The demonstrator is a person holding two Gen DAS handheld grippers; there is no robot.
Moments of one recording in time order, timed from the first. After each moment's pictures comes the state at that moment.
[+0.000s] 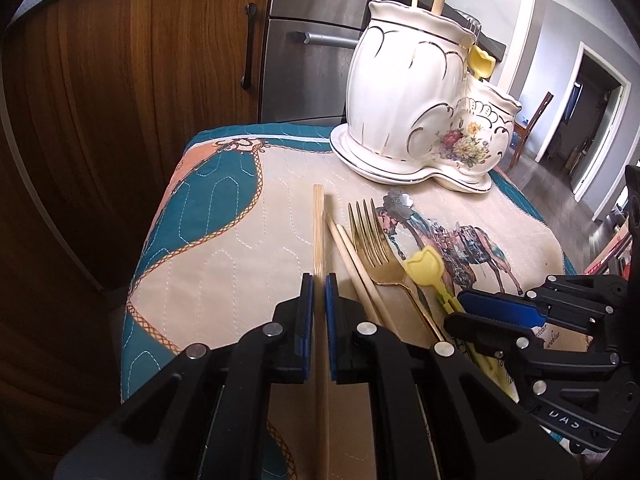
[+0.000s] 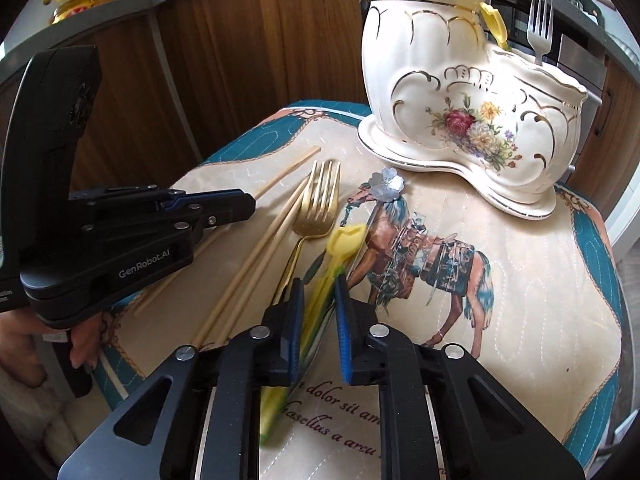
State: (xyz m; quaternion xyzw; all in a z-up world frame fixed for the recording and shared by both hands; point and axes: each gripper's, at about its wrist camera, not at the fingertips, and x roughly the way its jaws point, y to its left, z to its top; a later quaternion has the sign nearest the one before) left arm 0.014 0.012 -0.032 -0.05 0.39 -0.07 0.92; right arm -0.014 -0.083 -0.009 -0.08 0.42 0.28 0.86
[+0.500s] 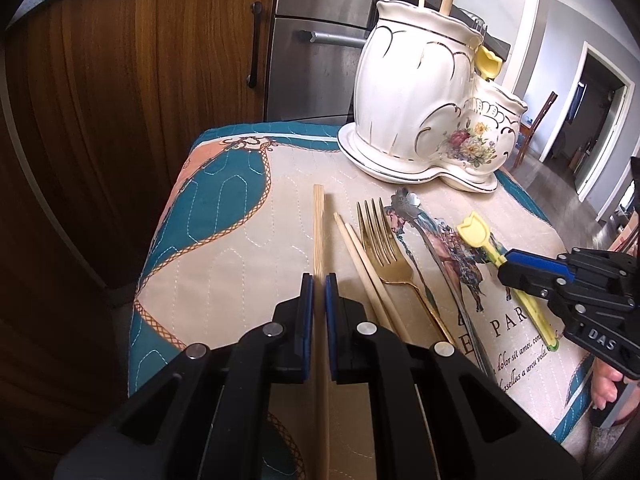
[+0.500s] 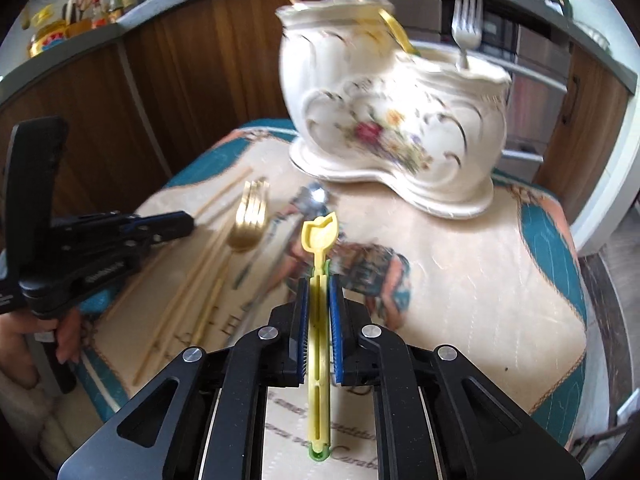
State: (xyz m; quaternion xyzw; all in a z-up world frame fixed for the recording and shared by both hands) left arm 0.013 0.015 -0.033 -0.05 0.40 -0.06 0.91; right arm 0.006 -0.132 -0.005 -0.04 0.43 0.23 0.87
